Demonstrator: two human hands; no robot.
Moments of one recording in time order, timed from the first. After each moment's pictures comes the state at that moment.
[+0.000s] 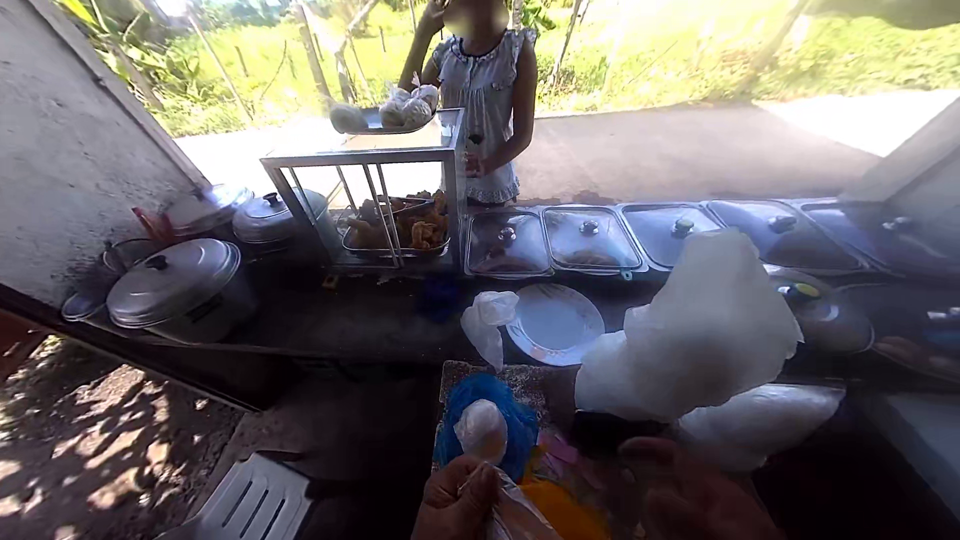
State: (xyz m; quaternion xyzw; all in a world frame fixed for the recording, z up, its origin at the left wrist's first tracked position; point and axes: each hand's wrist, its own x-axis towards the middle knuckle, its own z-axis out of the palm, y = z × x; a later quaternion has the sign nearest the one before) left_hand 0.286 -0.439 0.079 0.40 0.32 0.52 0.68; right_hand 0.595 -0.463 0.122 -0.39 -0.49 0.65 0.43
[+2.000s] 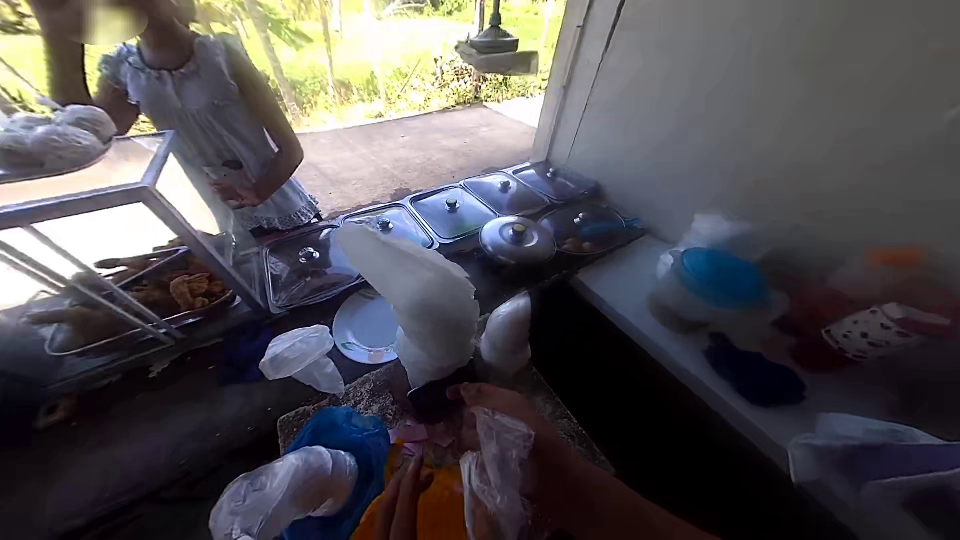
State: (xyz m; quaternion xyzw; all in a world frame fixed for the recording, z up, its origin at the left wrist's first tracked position) left_hand 0.371 -0.474 0.072 0.80 0.26 0.32 0.43; right_hand 0.611 -0.478 0.109 -0.42 -0.09 0.63 0.64
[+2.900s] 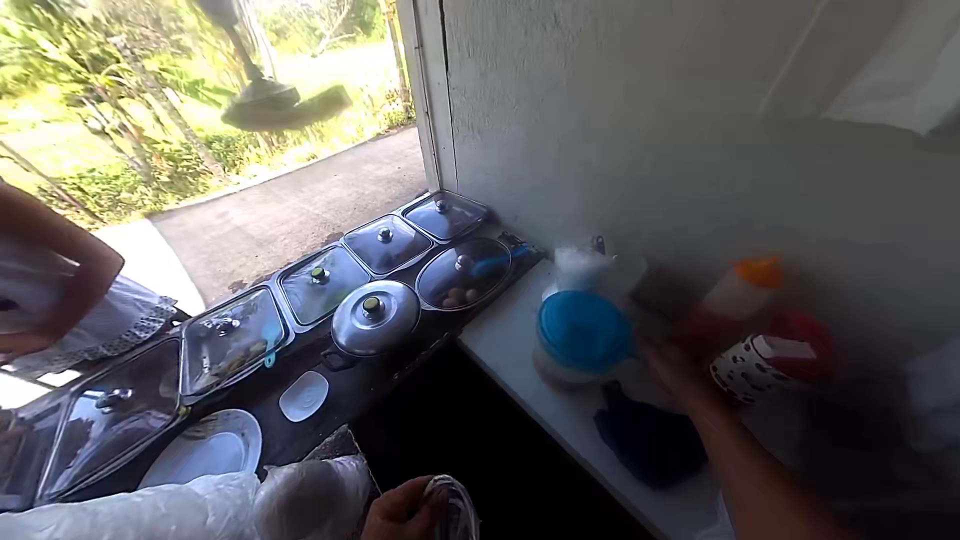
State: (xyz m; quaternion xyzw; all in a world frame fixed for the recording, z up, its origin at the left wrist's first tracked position) left_hand 0.786 -0.471 0.060 0.75 0.30 0.11 0.58; right_hand 1.231 -0.702 0.017 -0.89 -0.14 0.07 0.43
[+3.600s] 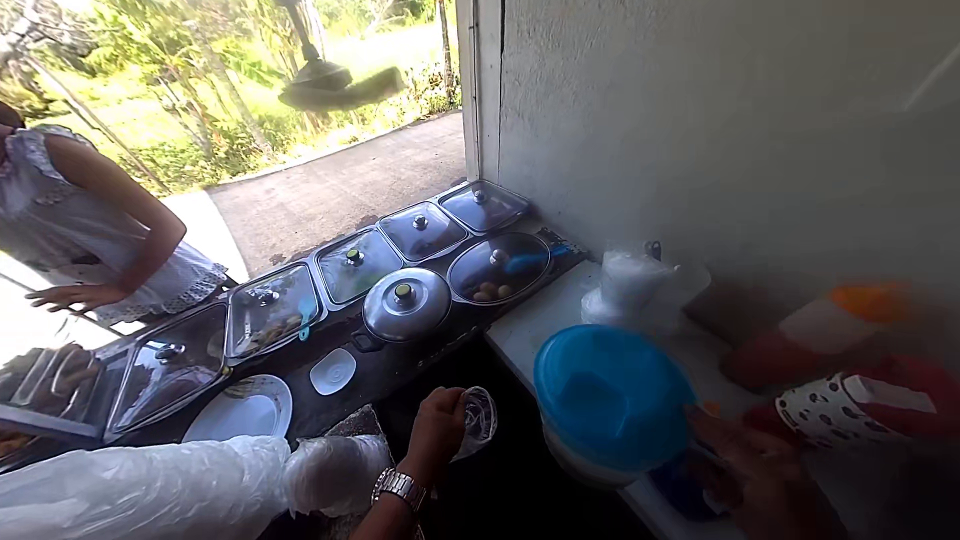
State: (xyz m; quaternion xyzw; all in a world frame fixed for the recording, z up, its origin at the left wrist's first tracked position) left_hand 0.884 -0.402 0.010 0.85 0.36 0.13 0.37; right_hand 1.090 -0.711 0.093 -0.66 -0.20 0.23 0.68
